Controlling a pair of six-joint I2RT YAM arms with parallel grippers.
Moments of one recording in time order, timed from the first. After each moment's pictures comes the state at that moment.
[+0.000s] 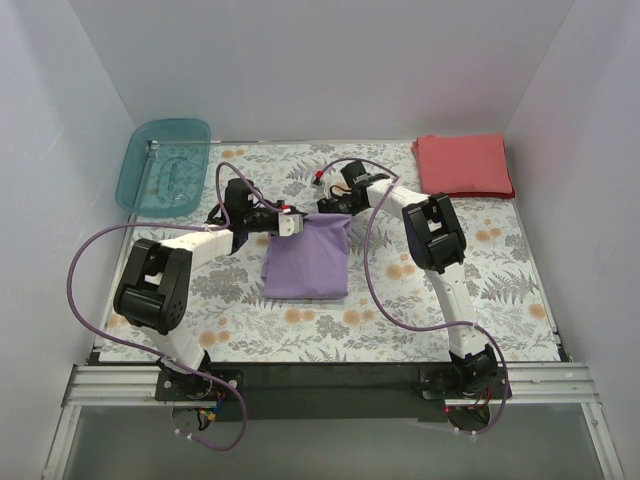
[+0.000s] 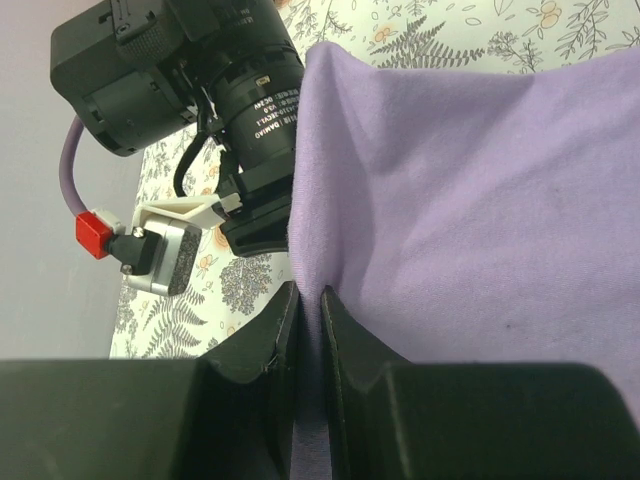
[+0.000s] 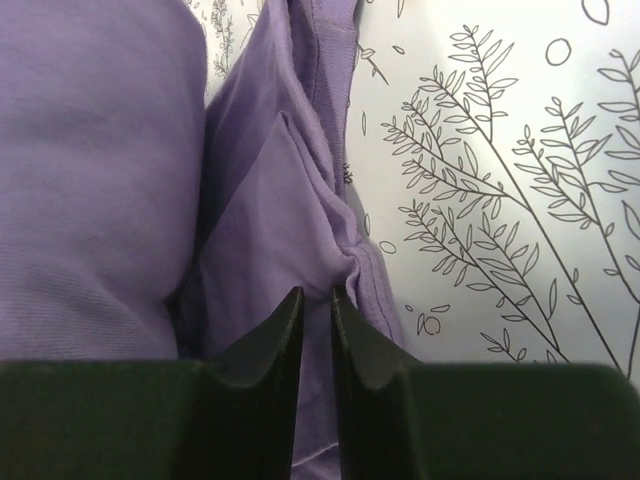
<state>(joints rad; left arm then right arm) -0.31 1.70 0.93 0.27 0.93 1.09 0.49 2.45 1.88 -0.60 -1.07 -0.16</state>
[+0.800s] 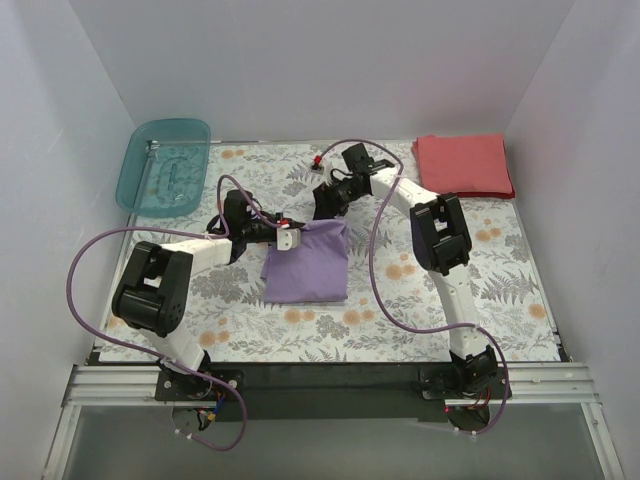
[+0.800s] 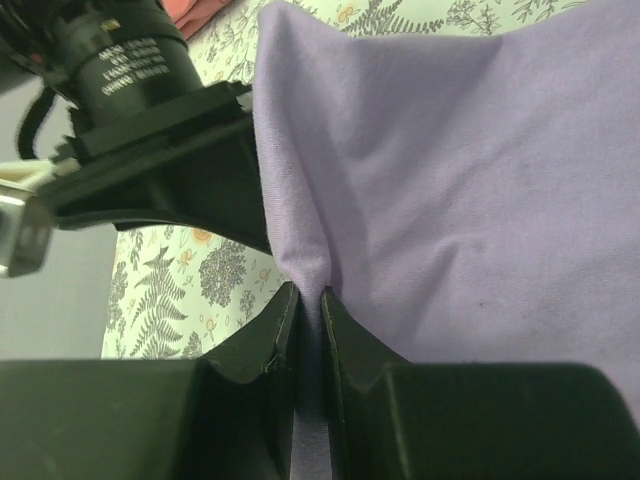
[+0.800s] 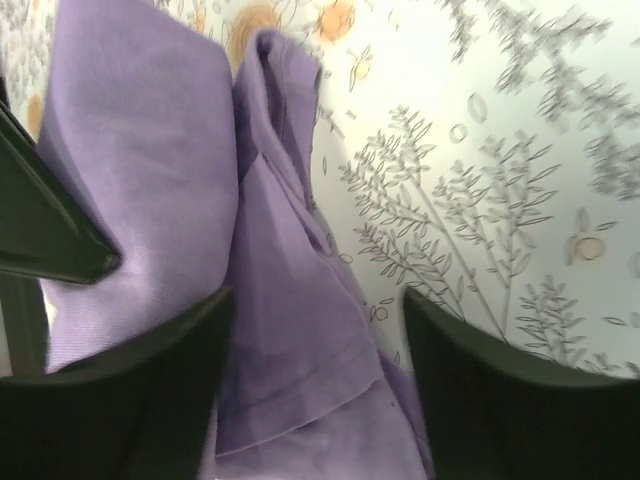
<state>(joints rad) -0.31 1.68 0.82 0.33 0.93 1.18 0.48 2.40 1.96 -0.64 -0.93 -0.23</state>
